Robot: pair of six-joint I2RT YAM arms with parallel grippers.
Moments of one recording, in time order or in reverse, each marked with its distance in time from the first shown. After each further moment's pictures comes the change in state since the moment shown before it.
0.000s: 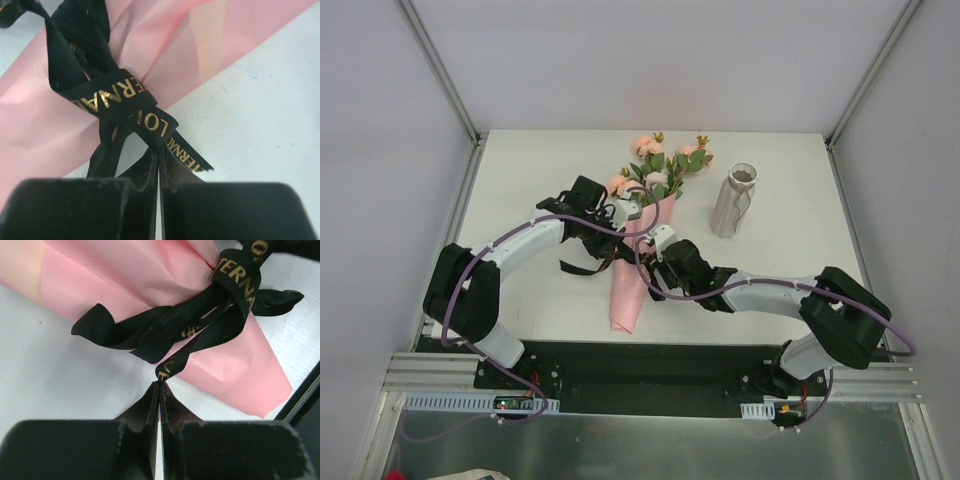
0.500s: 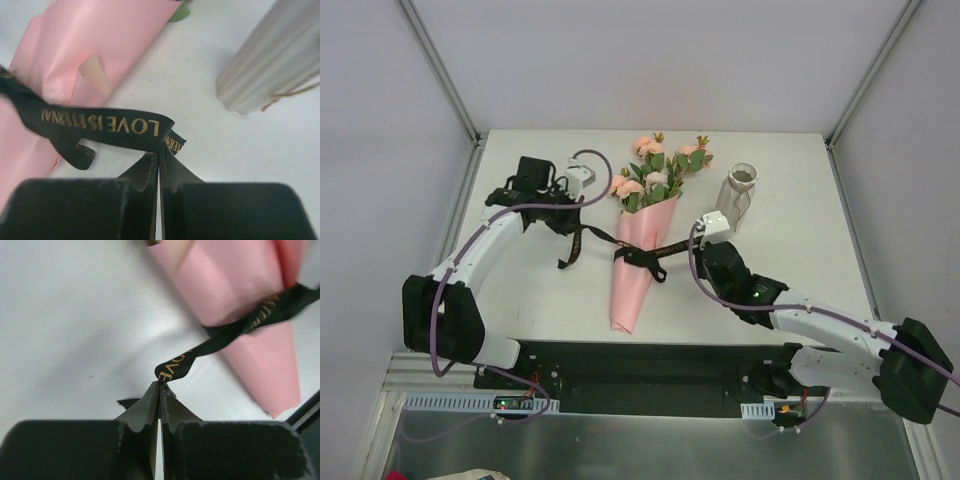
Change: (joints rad) left arm 0.220 -0.151 0.039 -0.061 0.021 -0.061; right arm -0.033 -0.412 -0.110 -0.125 0.276 0.137
